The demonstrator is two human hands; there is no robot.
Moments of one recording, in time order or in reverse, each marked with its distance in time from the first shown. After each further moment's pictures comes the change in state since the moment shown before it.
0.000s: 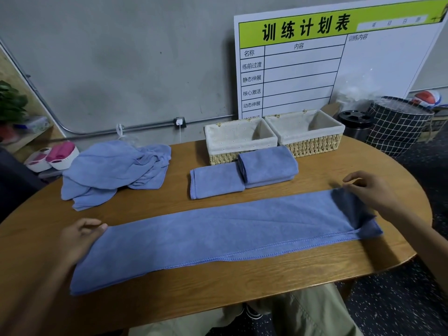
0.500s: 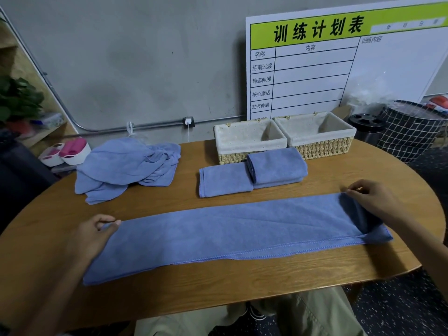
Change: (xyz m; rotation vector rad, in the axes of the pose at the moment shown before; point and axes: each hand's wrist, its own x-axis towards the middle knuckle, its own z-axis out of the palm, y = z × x) left_hand -0.007 -0.006 0.005 0.084 0.057 0.066; right_hand 0.003 0.002 0.012 -0.177 -0.012 0.018
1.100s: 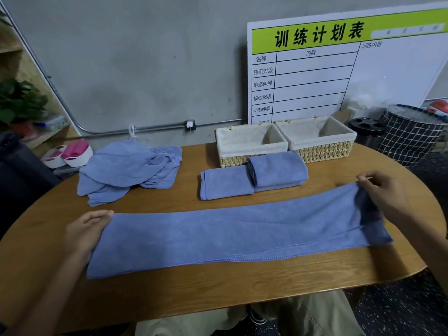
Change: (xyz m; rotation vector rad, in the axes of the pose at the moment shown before) left_hand -0.002 0.023 -0.005 -0.448 0.159 -0.158; right_hand 0.009 -0.005 -0.010 0.227 0.212 -0.030
